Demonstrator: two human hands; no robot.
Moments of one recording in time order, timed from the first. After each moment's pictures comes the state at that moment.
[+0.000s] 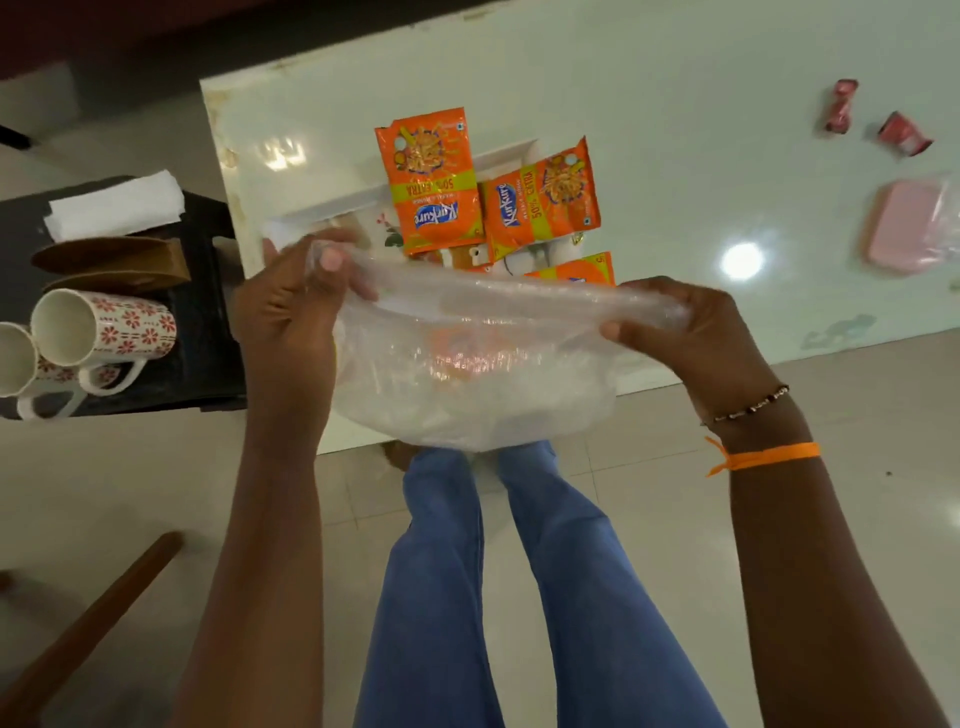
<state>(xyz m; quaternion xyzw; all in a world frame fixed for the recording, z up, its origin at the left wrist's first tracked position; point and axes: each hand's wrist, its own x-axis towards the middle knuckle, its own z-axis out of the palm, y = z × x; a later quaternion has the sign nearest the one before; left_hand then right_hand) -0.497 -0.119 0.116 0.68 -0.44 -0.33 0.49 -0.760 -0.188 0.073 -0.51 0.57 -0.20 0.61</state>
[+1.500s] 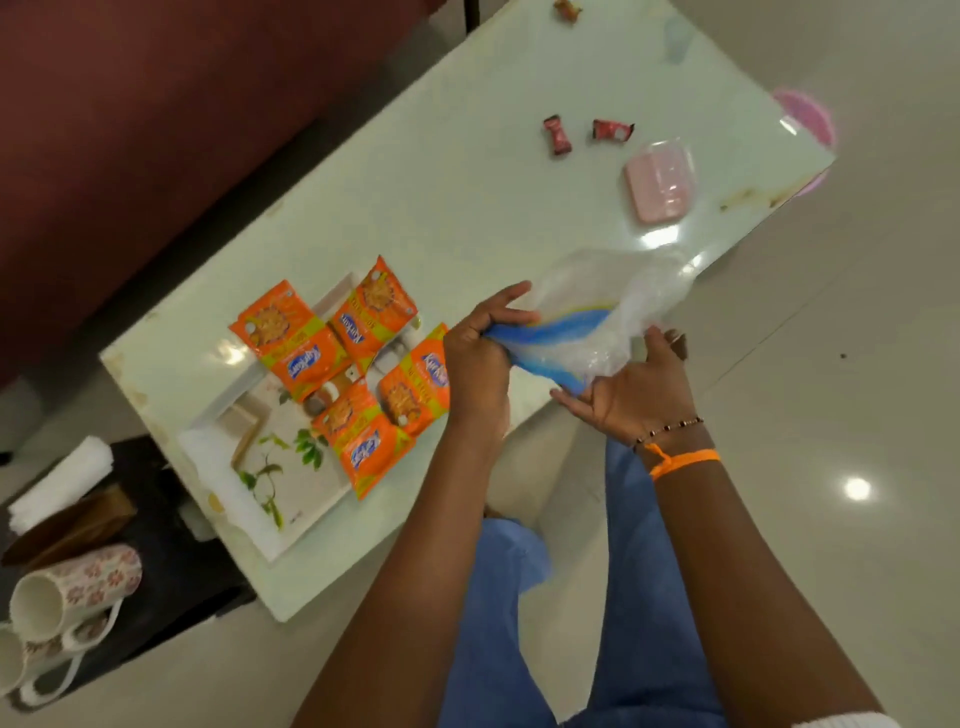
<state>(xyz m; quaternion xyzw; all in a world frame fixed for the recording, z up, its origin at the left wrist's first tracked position) -0.749 -0.188 0.078 0.60 -0.33 -0.61 0.41 -0.889 -0.142 0.055 0.12 0.40 -0.47 0.78</state>
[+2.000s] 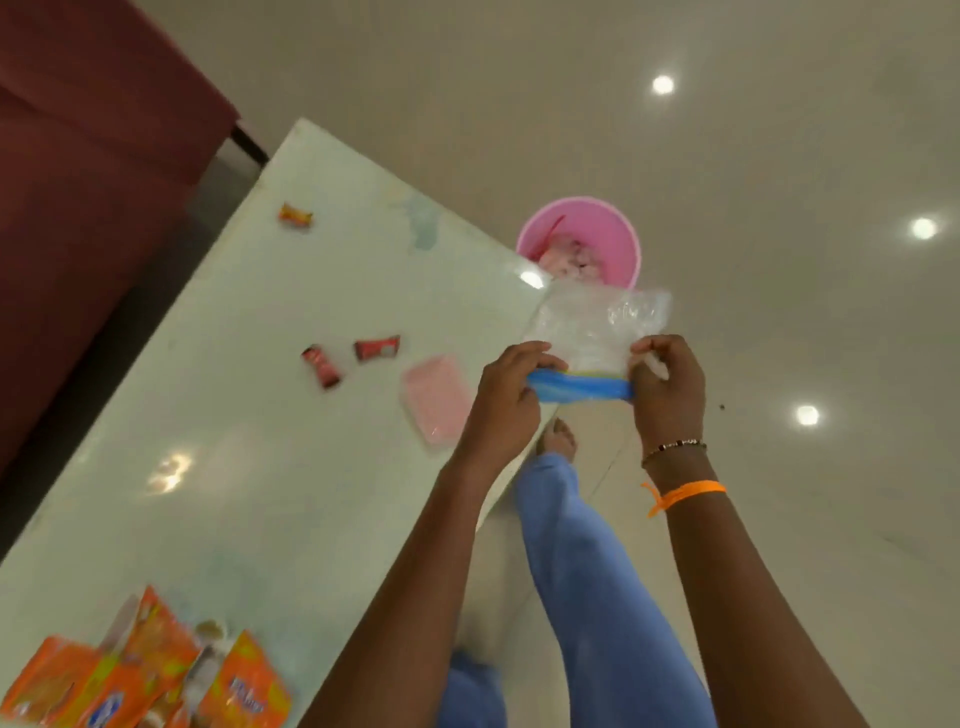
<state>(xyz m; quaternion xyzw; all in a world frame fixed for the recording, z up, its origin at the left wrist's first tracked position) -1.088 -0.380 0.012 0.47 -0.68 -0.56 0.08 -1.219 -0.307 0.004 -0.12 0.84 -0.44 0.30</state>
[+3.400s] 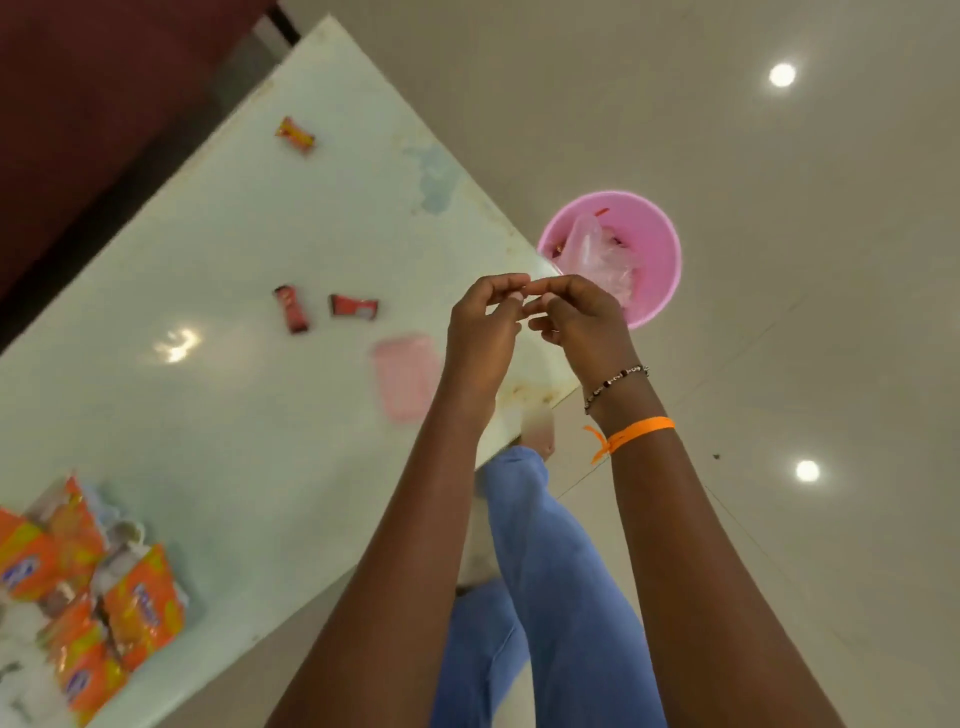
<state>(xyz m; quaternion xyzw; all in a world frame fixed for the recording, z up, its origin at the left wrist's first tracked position) -1.153 -0.427 -0.007 0.67 -0.35 -0.62 0.22 -1.247 -0.411 -0.010 -0.21 0.69 -0.38 0.58</state>
